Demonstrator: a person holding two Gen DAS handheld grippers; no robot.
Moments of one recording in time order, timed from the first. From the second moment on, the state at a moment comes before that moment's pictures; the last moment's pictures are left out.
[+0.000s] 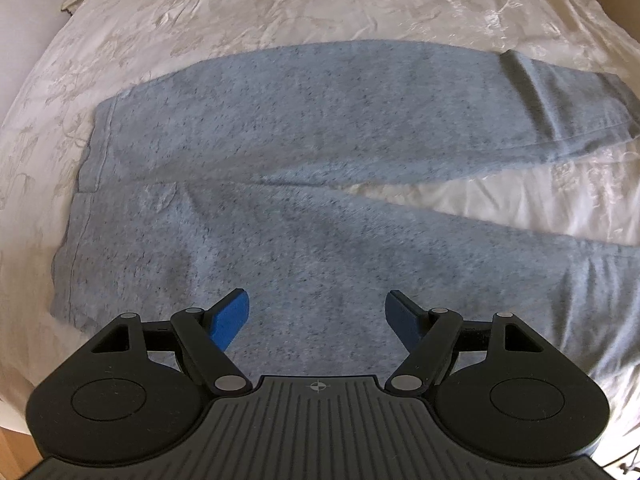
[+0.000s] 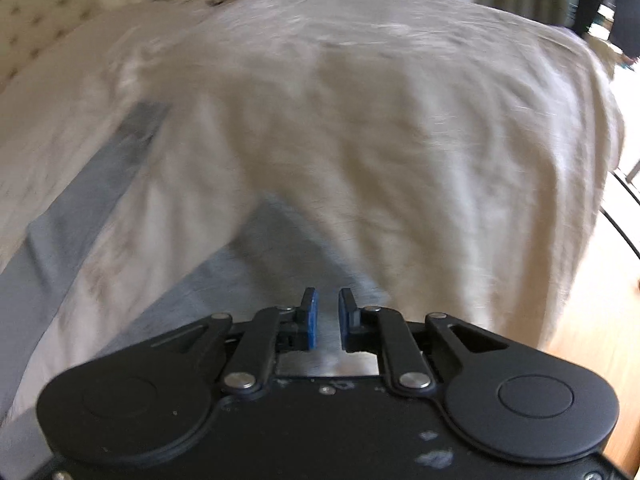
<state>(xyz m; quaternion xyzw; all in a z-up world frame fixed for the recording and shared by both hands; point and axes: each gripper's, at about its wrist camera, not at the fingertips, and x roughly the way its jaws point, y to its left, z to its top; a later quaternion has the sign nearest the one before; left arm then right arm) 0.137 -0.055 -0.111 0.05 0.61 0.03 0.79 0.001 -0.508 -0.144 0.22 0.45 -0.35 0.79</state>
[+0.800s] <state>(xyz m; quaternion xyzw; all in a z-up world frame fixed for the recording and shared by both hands) 0.148 0.065 -0.178 0.04 0.62 0.13 0.77 0.106 -0.317 -0.138 0.16 0.50 -0.14 0.84</state>
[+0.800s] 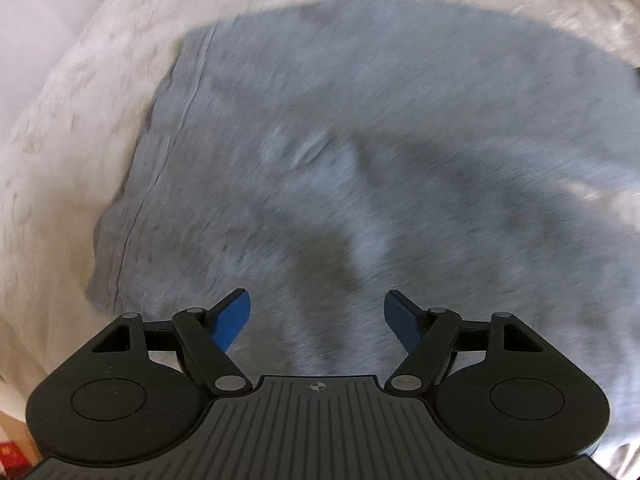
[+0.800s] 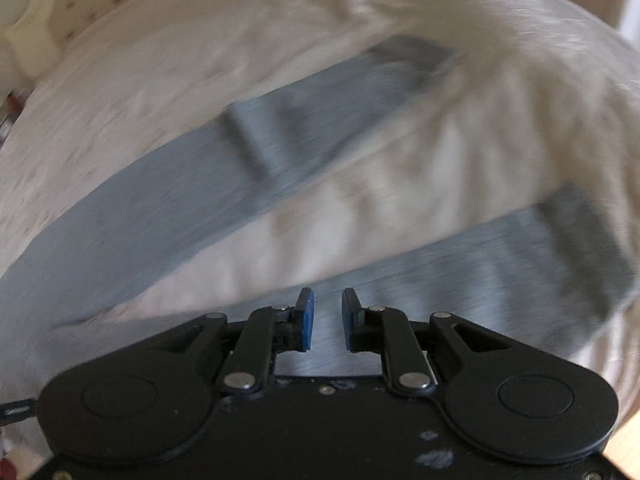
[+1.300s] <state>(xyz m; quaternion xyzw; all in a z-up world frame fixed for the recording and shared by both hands) 0.181 0.091 -0.155 0.01 0.64 0.09 0.77 0.170 -0.300 -0.181 0.17 0.57 -0.13 0.80</state>
